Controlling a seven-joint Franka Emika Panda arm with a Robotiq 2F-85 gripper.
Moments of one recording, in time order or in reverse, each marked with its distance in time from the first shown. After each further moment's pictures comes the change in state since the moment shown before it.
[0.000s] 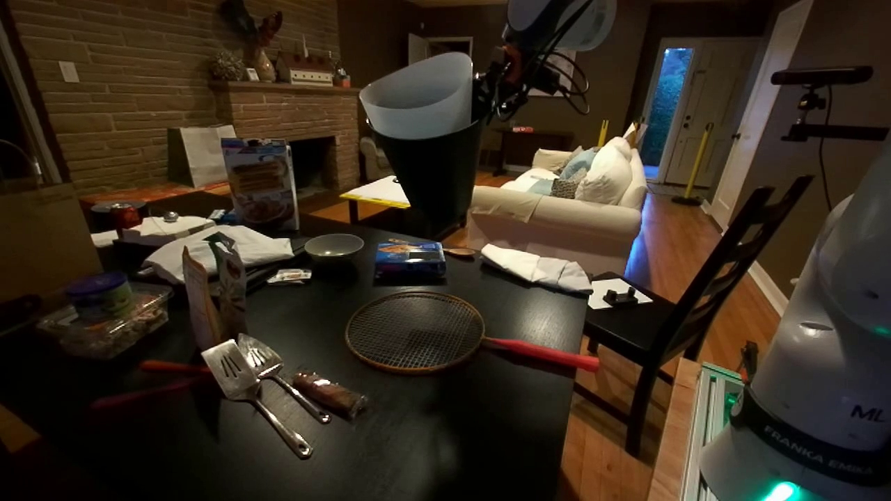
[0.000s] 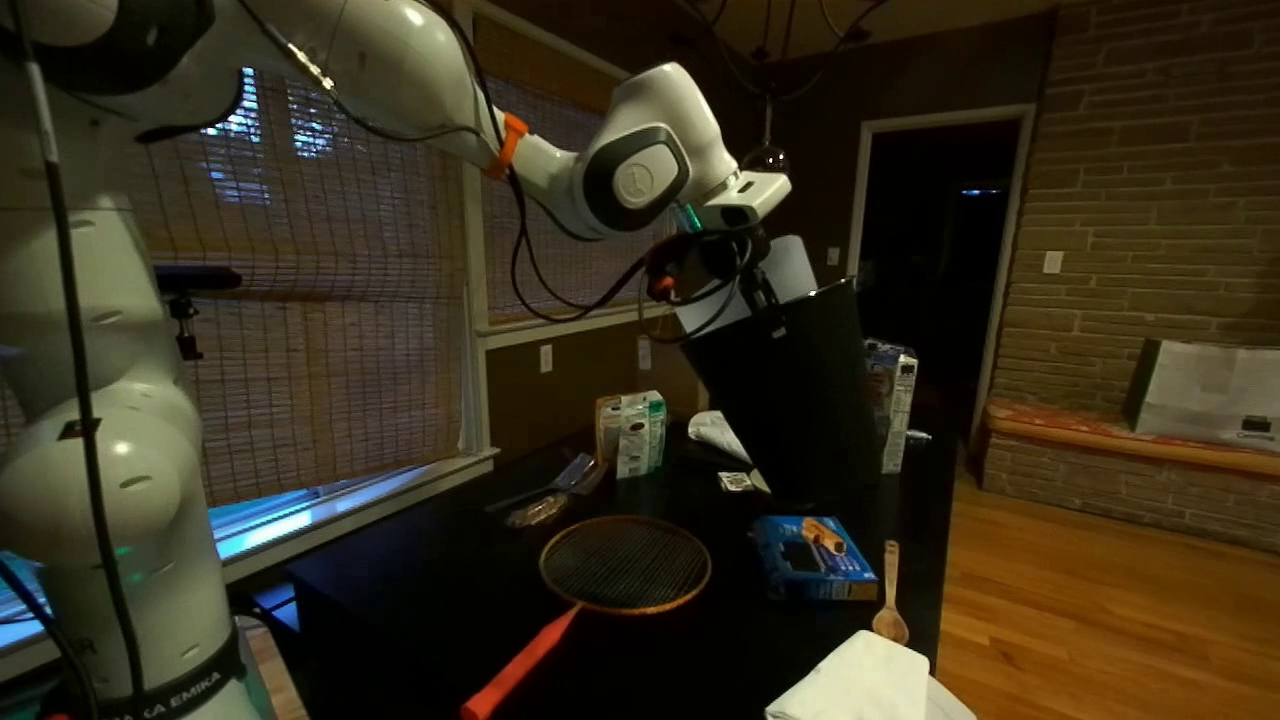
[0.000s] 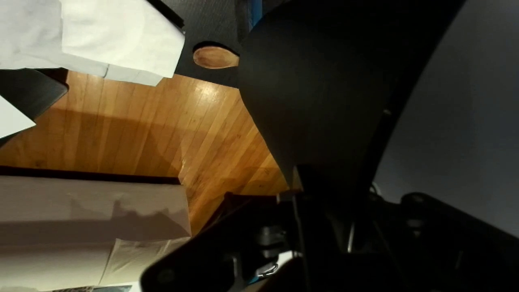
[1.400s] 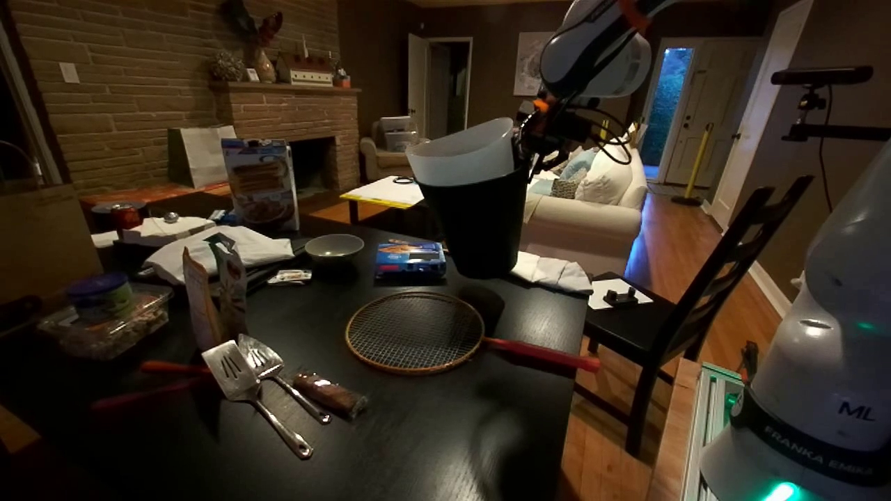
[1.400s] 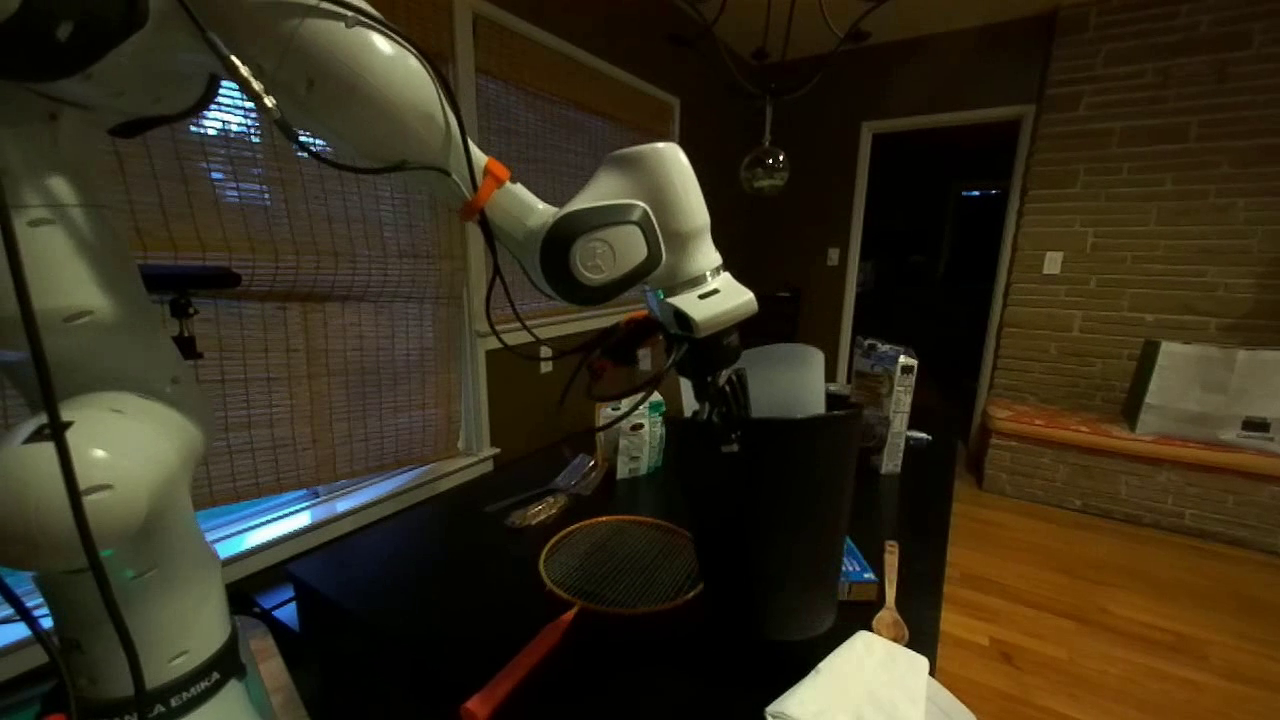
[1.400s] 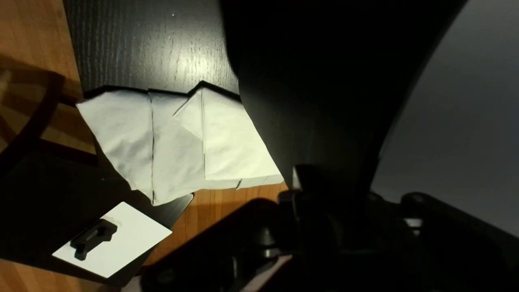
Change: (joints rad) arm -0.157 -0.066 0.047 -0.263 -0.009 -0.049 0.228
